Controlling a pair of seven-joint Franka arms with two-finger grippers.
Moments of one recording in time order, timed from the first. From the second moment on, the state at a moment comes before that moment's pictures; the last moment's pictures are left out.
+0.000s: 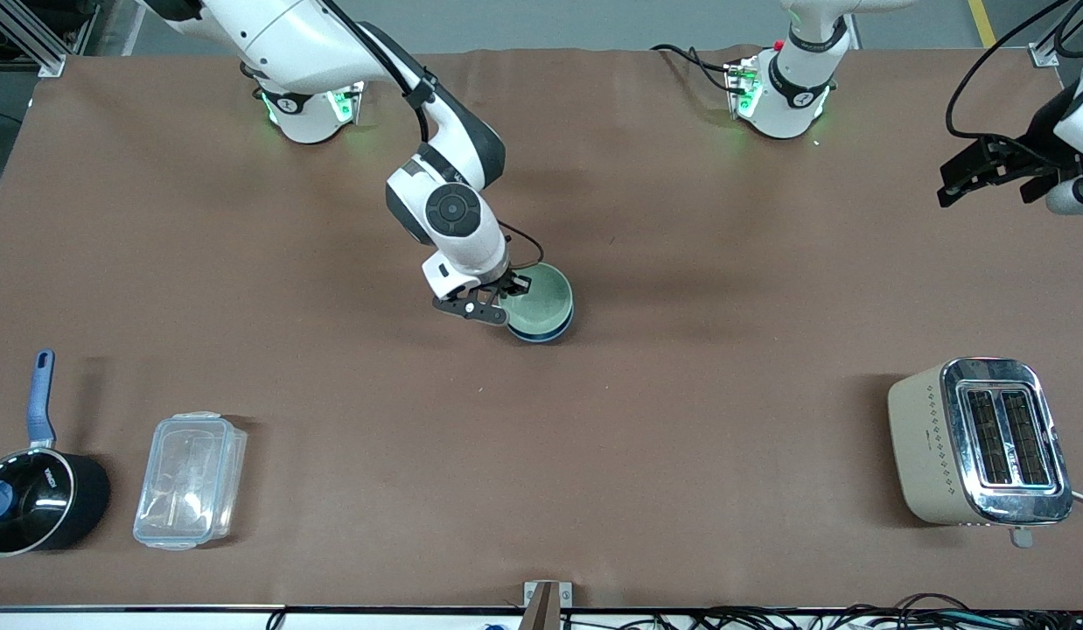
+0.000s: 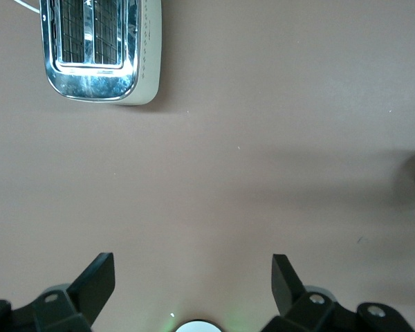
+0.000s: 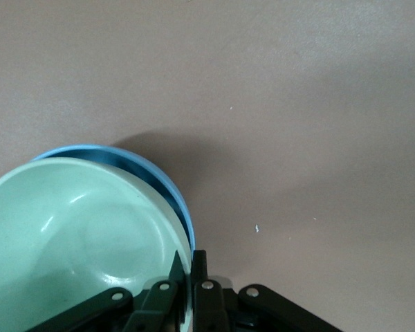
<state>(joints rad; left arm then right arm) 0.01 -0.08 -0.09 -1.60 0.01 1.49 -0.09 0.45 0.55 0.30 -1.81 -0.05 2.32 1.02</state>
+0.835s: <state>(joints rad) 0.00 -0.12 -0.10 -1.67 0.01 1.56 -0.09 0.42 0.50 0.30 -1.77 -0.08 2.20 1.04</state>
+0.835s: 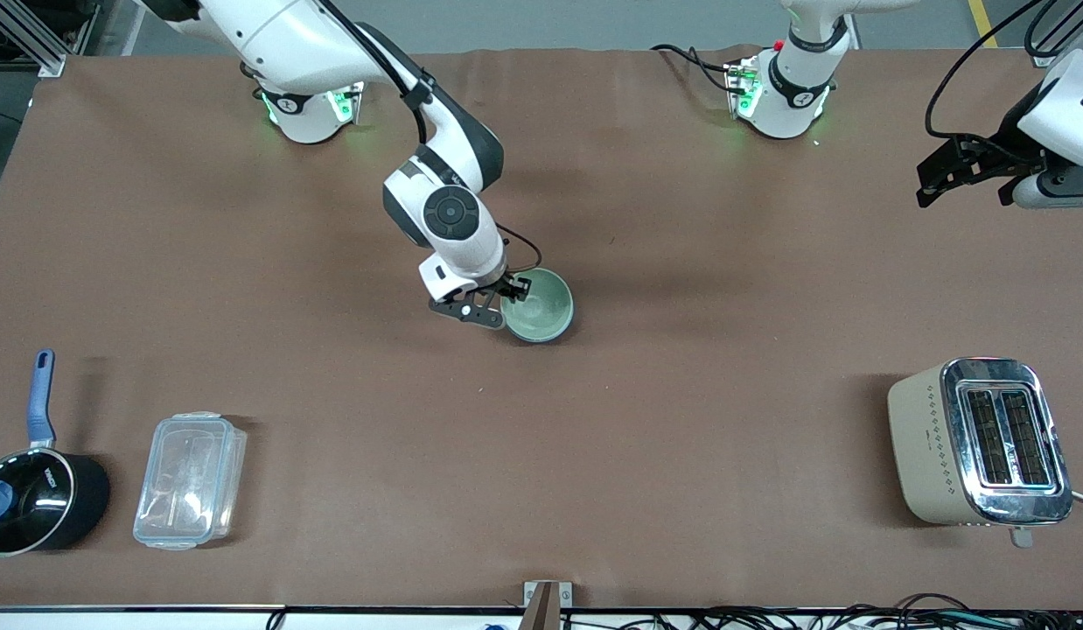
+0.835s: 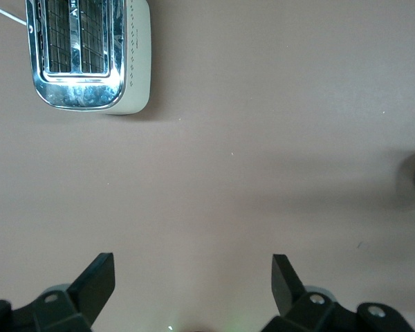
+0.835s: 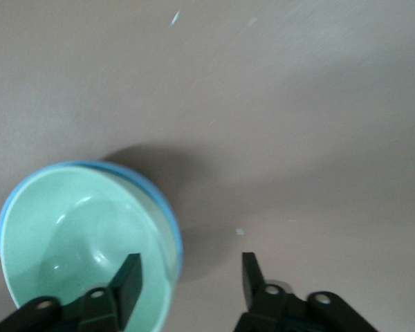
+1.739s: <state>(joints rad) 0.00 -0.11 -0.11 -1.67 0.01 1.57 -0.09 0.09 -0.06 0.02 -1.70 -0.11 1.67 0.32</state>
